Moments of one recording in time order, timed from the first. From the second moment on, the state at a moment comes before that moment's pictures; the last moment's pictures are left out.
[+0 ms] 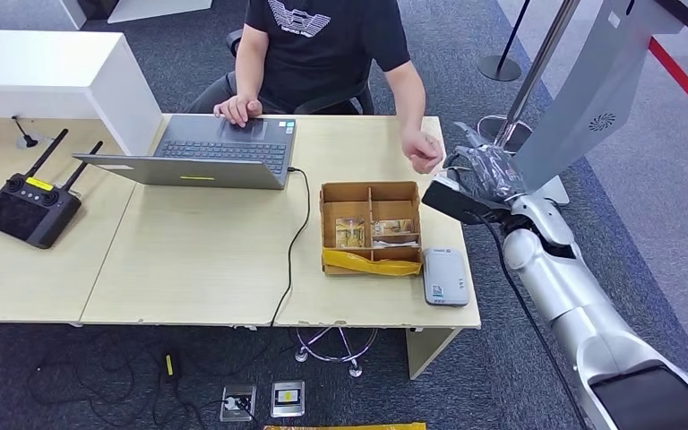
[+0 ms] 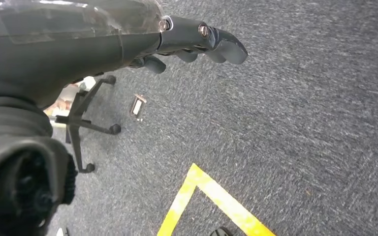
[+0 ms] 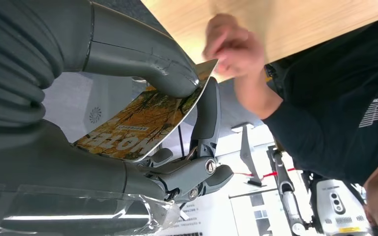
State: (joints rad) left arm -0.17 0.22 1.42 -0.19 -1.10 -0.08 -0.04; right arm -0.80 -0.28 0.44 -0.80 0.79 -0.04 -0.32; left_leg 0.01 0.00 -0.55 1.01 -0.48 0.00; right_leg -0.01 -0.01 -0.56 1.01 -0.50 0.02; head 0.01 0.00
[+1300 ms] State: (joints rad) left arm -0.18 0.14 1.45 -0.18 -1.05 0.12 0.02; right arm -0.69 -0.32 0.66 -0.84 0.56 -0.06 -0.30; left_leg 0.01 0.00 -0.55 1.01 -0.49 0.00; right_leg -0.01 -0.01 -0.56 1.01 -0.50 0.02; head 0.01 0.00
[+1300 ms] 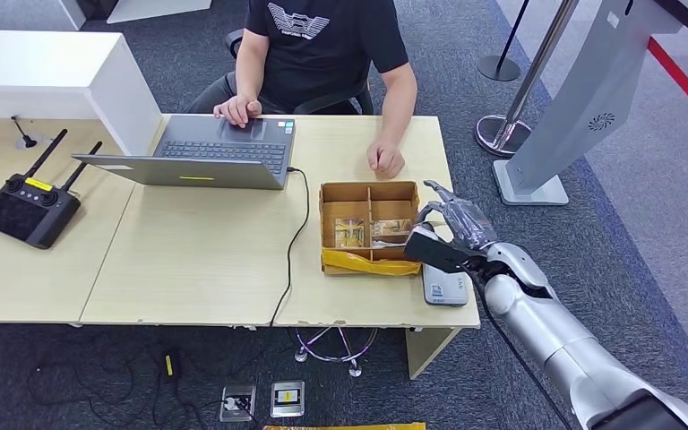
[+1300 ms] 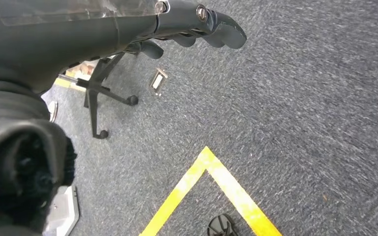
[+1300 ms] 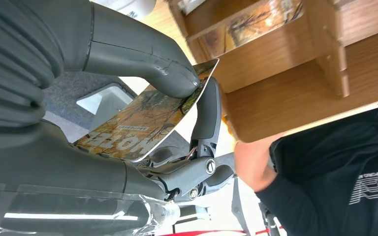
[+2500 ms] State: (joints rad) left arm -0.19 0.08 1.48 -0.18 -1.08 0.29 0.13; right arm -0.71 -0.36 0.77 -0.68 0.39 -0.09 -0.33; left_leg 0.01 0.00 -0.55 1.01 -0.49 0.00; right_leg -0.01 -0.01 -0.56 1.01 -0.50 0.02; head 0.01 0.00
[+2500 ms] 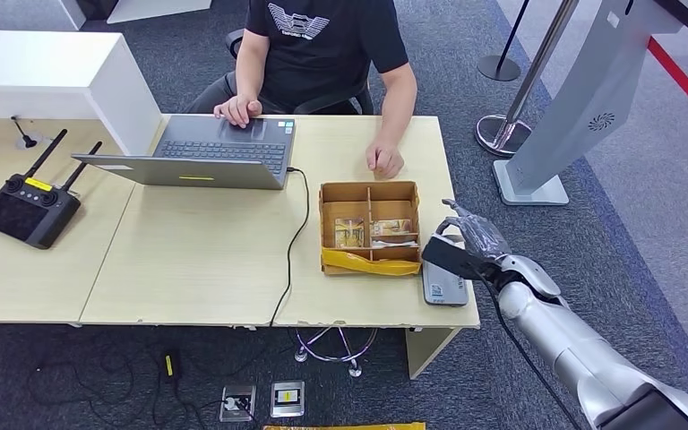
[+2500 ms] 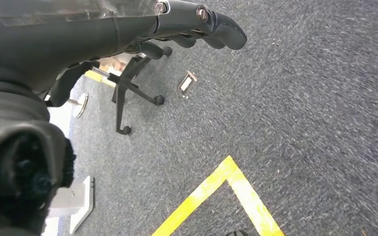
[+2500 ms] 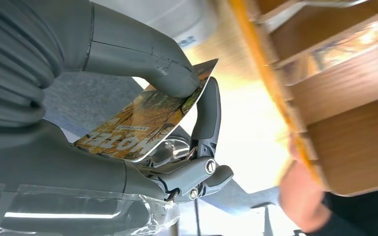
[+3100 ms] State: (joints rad) left arm -0.19 0.05 1.48 -0.17 -1.12 0.33 0.22; right arm -0.60 -0.47 0.84 -0.87 0.29 -0.09 -0.18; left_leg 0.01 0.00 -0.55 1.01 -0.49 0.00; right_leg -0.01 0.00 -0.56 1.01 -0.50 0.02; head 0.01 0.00
